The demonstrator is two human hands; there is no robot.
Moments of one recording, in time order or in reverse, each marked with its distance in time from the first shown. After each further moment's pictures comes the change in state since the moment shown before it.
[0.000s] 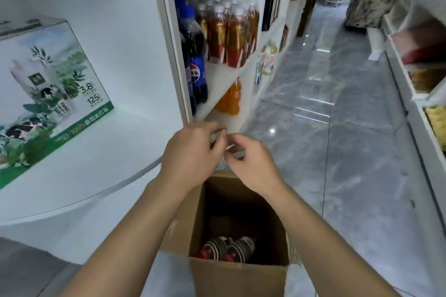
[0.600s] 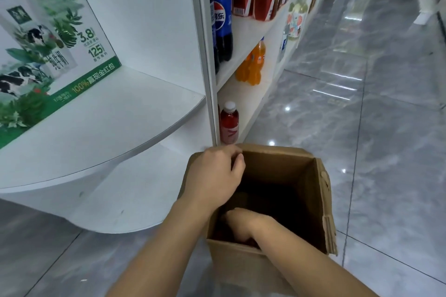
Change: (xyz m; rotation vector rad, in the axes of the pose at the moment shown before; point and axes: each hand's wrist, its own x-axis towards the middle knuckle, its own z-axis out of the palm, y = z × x) left_hand -0.056 -0.070 0.088 -0.026 -0.230 -0.162; right_hand -0.070 0.134 0.161 -0.568 -1.153 0.297
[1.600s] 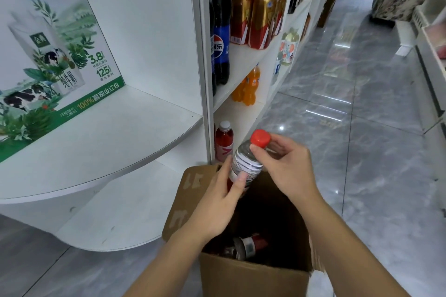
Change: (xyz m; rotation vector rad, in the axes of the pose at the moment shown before) left_hand -0.017 0.006 0.017 -0.692 -0.205 -0.083; right_hand -0.135 0.008 -0.116 0.900 1.266 -0.399
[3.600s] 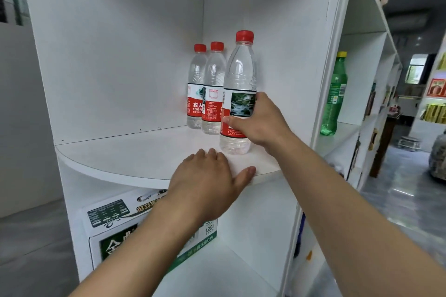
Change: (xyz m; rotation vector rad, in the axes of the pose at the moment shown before) left_hand -0.079 0.316 -0.283 1.292 0.684 0.110; right_hand 0.168 -0.448 0.147 -0.299 -0.145 -0.390
